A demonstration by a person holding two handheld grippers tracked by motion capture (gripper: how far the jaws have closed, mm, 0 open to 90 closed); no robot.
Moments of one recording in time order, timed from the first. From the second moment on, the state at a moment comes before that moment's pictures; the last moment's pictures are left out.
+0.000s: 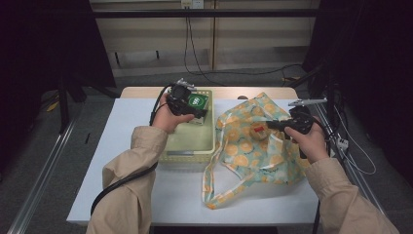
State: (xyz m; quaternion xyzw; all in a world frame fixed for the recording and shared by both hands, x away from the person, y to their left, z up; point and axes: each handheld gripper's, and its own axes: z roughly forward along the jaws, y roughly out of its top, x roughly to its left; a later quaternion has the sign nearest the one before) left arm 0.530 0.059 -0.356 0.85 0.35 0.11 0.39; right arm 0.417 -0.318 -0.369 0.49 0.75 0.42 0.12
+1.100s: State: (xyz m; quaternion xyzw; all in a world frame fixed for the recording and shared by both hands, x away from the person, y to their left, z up) left arm 0.570 0.035 -0.411 0.83 0.43 0.14 0.32; right arm 0.419 -0.321 -0.371 0.49 0.75 0.43 0.11
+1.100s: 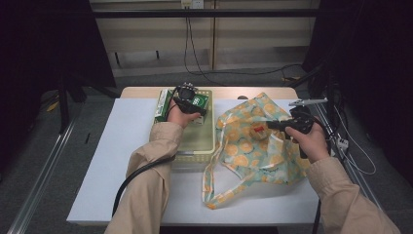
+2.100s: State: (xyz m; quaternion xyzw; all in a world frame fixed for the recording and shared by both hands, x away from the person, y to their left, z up) left arm 0.509 0.075 -0.330 0.85 0.38 0.09 0.36; right arm 0.412 -0.321 -0.368 0.50 0.75 0.42 0.12
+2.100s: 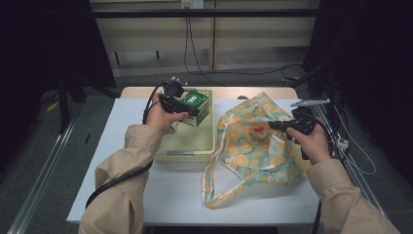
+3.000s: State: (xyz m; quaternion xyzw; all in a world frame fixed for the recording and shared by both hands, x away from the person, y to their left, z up) left arm 0.443 0.044 -0.281 0.88 0.25 0.03 0.41; right arm 0.408 -0.316 -0.367 0.50 0.75 0.41 0.13
